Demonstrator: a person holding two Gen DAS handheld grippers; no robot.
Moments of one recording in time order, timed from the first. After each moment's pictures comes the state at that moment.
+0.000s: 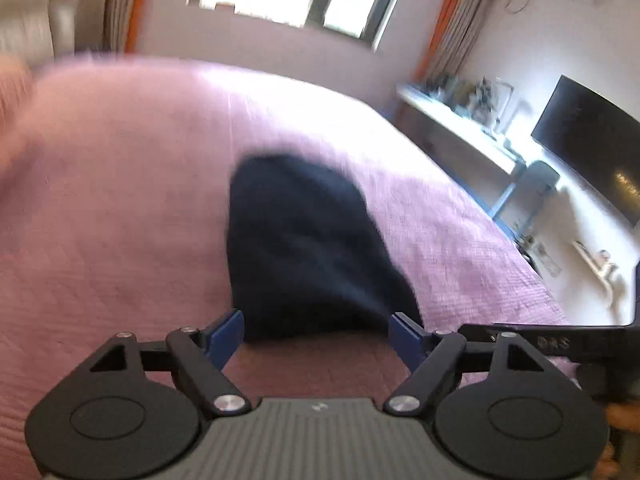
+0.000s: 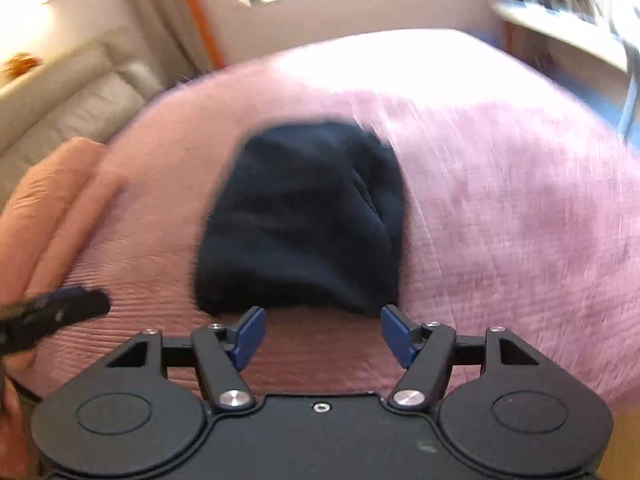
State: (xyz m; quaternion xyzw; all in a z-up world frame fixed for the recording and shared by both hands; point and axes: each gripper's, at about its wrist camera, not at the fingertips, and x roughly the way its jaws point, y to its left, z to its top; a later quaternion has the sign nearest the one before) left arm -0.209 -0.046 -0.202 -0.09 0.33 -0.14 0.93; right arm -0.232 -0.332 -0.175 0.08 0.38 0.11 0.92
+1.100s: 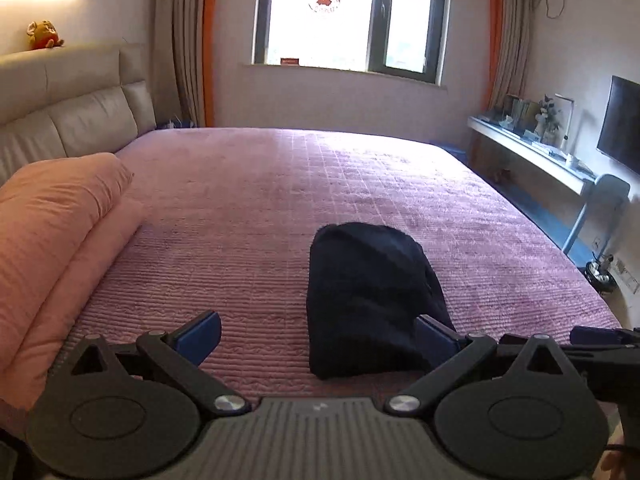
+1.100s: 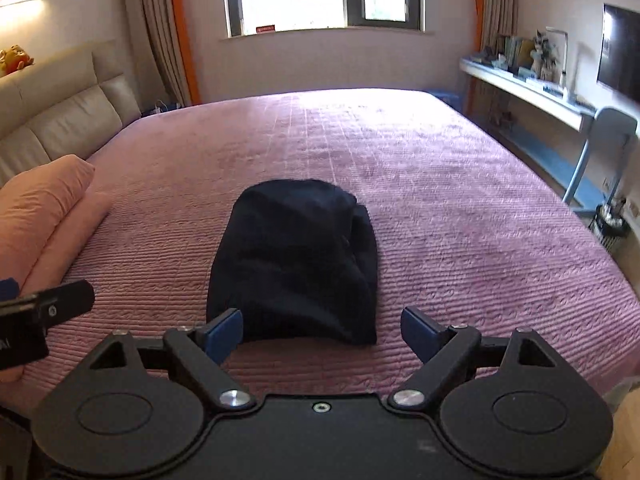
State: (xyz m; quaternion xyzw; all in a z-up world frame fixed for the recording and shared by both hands) left arm -0.277 -0.075 -0.106 -0.03 0.30 0.00 0.95; right arm -0.278 -0.298 -0.110 0.04 0.35 0.03 0.94
